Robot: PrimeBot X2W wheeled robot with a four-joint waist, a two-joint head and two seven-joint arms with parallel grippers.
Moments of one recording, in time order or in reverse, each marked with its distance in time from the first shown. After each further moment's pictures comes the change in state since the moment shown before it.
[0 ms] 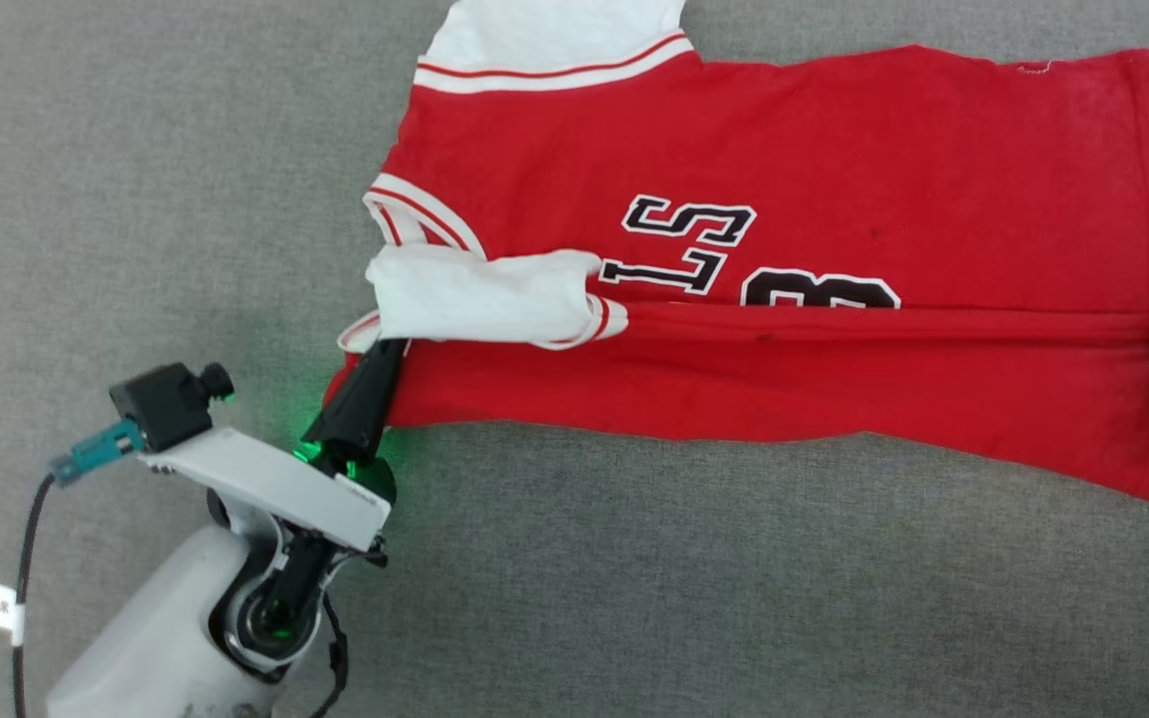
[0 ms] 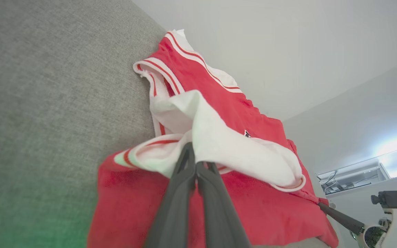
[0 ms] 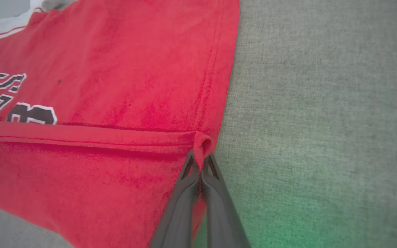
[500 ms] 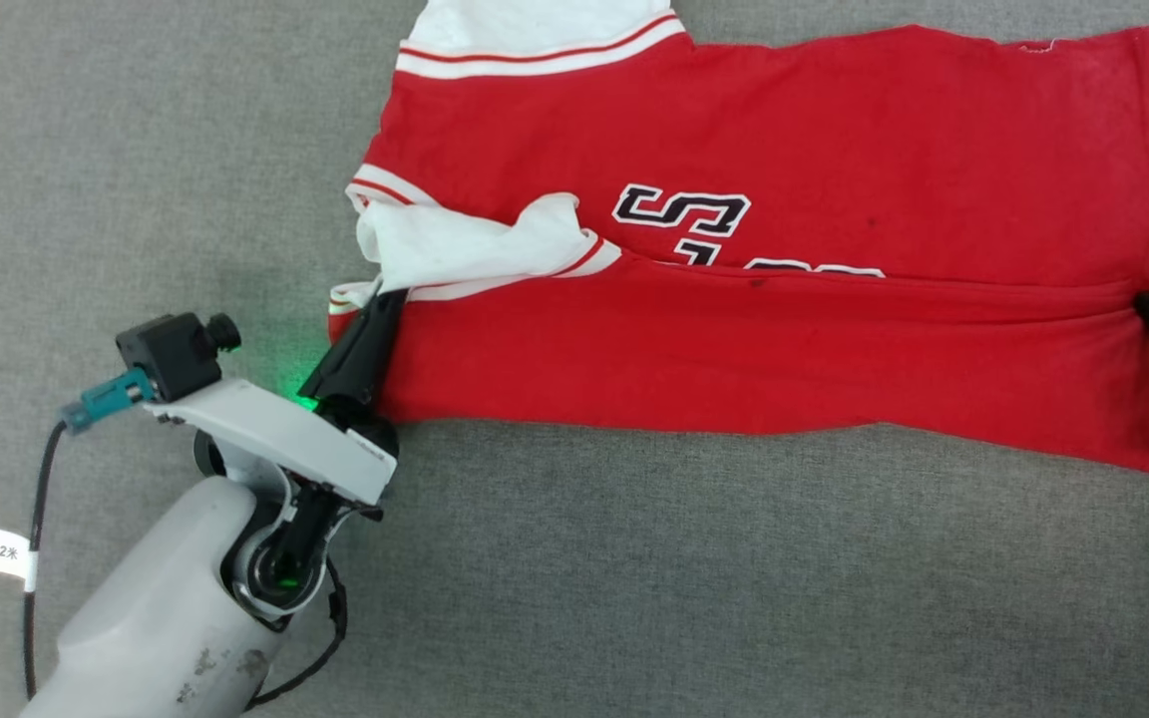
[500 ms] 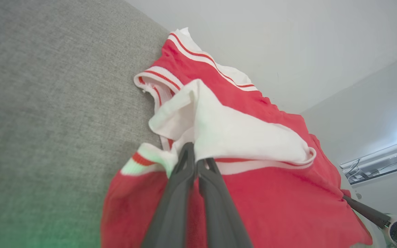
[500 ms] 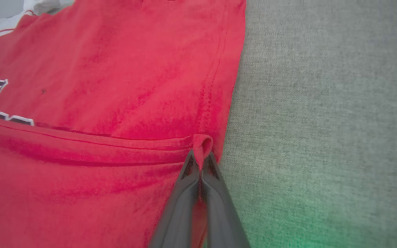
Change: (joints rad) left arm -0.123 -0.026 -0.050 0.162 0.066 -0.001 -0.016; right arm -0.076 -0.004 0.091 0.091 -0.062 0.000 -0.125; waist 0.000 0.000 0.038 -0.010
